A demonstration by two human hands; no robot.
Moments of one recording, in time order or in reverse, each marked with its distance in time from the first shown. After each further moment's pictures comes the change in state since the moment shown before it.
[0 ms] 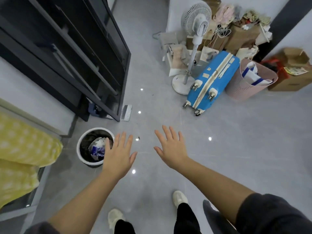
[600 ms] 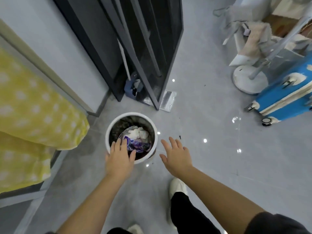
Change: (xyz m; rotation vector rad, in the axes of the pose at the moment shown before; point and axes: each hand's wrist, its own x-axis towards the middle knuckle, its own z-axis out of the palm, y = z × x) left_hand 0.055 -0.235 0.310 -0.344 -0.134 -0.552; right_hand 0.223 -0.186 0.275 0.014 -0.268 -0.109
